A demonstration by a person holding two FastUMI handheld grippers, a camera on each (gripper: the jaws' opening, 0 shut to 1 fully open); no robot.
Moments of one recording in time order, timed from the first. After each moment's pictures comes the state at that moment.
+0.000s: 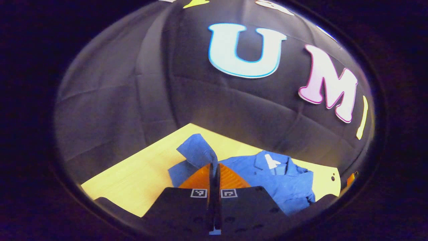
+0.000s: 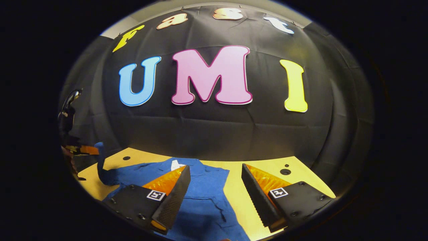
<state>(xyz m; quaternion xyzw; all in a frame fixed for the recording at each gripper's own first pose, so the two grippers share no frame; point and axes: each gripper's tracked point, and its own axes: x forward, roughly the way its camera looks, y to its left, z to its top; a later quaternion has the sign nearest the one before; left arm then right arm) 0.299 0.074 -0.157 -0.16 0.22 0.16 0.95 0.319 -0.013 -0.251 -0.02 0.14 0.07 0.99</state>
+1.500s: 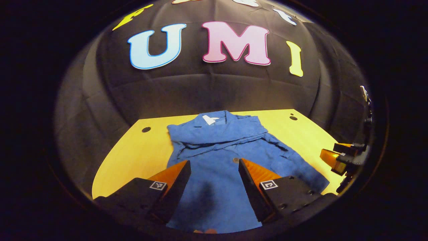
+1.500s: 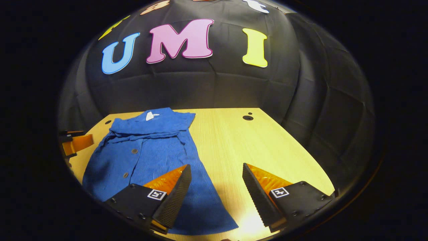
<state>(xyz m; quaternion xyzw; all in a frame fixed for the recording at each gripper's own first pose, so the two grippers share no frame) 0.106 -0.053 -0.219 -0.01 0.32 0.01 0.95 0.143 -0.097 -0.347 -0.03 0.32 -0.04 0.95</state>
